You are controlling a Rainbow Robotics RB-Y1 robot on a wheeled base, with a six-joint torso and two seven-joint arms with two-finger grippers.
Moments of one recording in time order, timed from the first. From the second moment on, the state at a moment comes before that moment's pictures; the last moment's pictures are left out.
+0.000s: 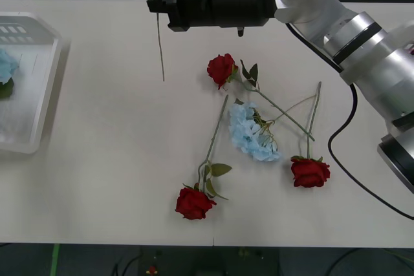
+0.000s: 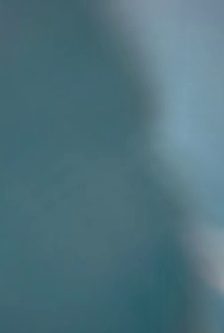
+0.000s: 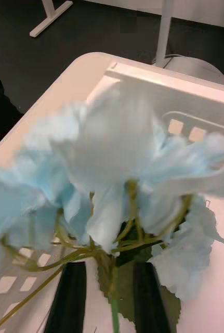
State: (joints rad) right arm -1.06 -0.42 0.53 -1.24 -1.69 0.78 2.25; left arm -0.43 0.71 0.37 -1.12 0.42 0.65 -1.42
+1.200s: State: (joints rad) right arm -1.10 -0.19 0.58 -1.24 -1.34 0.70 1.87; left arm -0.27 0.68 0.50 -1.38 1.66 1.20 -2.20
